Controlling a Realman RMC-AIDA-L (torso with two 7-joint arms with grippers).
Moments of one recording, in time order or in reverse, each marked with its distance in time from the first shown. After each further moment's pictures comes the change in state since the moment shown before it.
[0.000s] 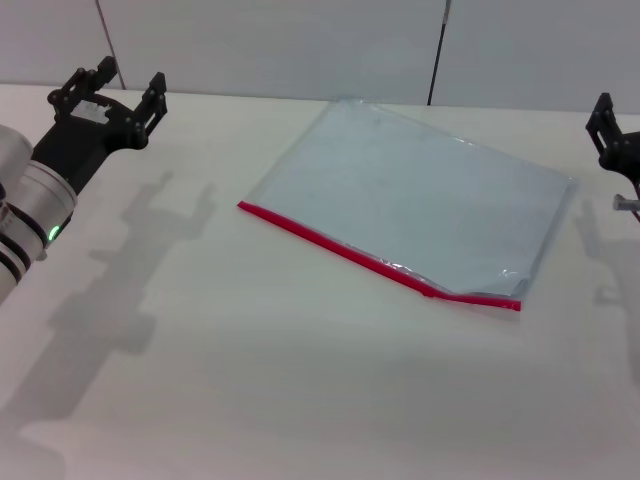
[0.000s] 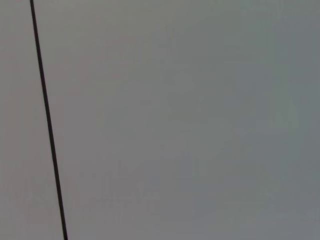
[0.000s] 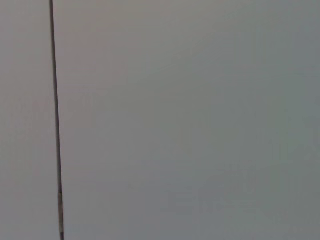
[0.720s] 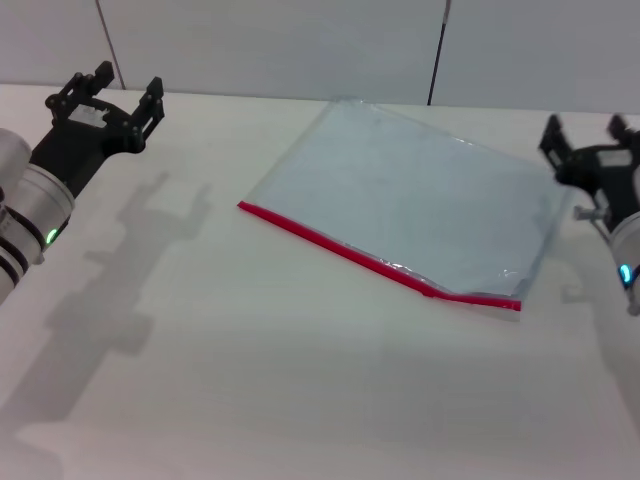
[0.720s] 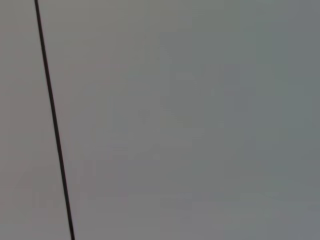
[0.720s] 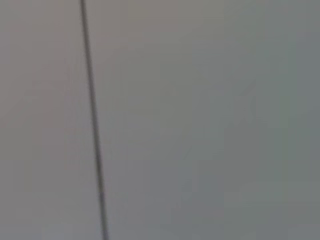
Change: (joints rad) left arm 0.005 0.001 0.000 -0.001 0.000 0.011 0.000; right arm 0.024 -0.010 -0.001 -0.034 -0.018 -0.165 0.000
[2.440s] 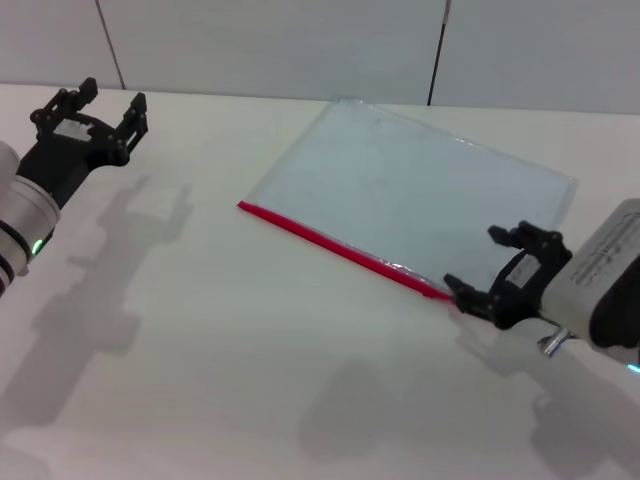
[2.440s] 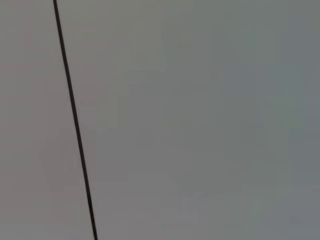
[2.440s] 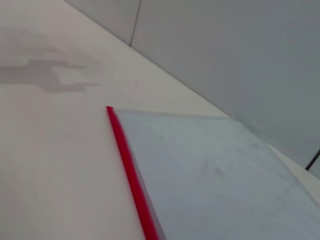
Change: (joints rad) left arm 0.020 0.012 0.002 0.001 0.000 0.038 0.000; right arm -0.371 -0.159 0.318 -0.830 -0.628 -1.070 -0.362
